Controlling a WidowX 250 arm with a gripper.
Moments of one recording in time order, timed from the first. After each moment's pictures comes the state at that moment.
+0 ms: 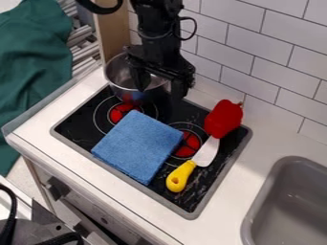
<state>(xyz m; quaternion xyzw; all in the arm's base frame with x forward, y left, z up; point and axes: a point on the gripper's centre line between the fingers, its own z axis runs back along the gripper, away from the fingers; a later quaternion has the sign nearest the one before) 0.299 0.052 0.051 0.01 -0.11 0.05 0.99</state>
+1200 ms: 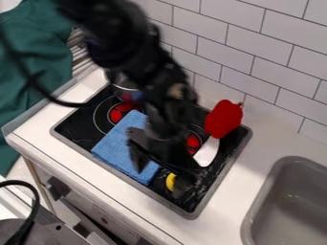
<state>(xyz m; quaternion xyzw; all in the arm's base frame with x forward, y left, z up) 0.215 -0.023 -0.002 0.04 -0.07 0.00 1.00</state>
